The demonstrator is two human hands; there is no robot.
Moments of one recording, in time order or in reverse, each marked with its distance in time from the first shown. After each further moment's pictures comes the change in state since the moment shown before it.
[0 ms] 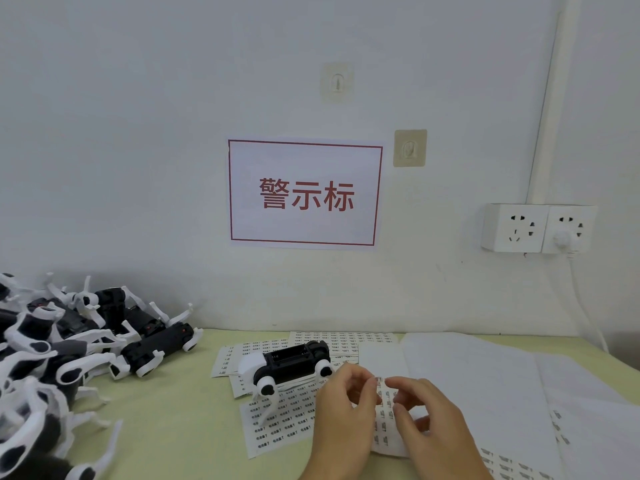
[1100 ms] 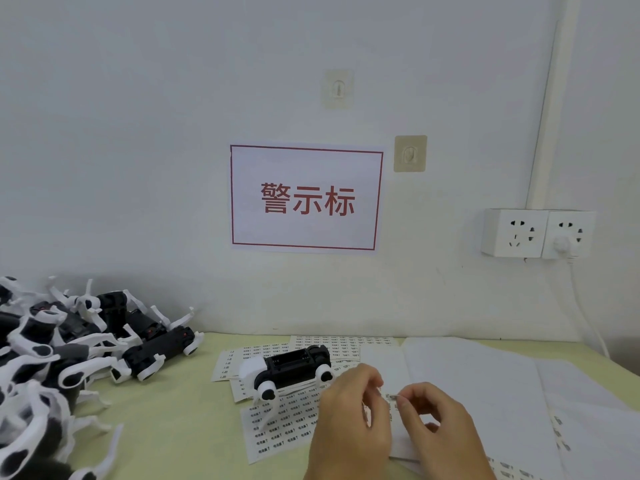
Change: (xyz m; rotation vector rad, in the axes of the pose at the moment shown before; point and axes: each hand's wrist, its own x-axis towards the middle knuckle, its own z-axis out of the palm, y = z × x) left_hand -0.005 0.007 -0.003 0.285 0.066 0.428; right_hand 0.004 -0.006 -0.005 0.068 0.063 0.180
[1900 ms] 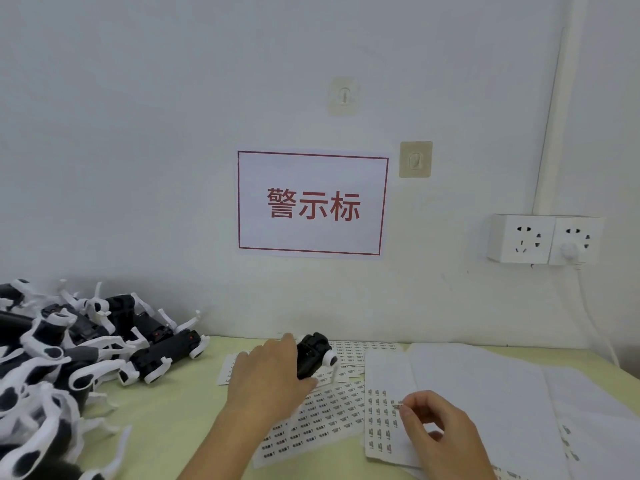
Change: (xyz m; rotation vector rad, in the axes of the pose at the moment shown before) left_hand 0.059 -0.024 -0.090 0.868 -0.440 -0.344; right_hand 0.001 -0.004 -0.001 0.014 -0.040 0.042
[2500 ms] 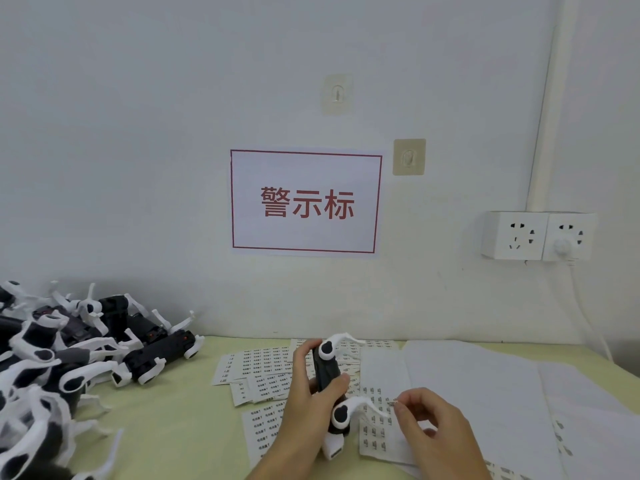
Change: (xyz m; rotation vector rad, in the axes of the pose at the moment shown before) left_hand -0.018 0.042 0.060 -1.501 -0.075 -0.197; right_hand 0.001 0.005 0.001 -0.001 0.011 0.001
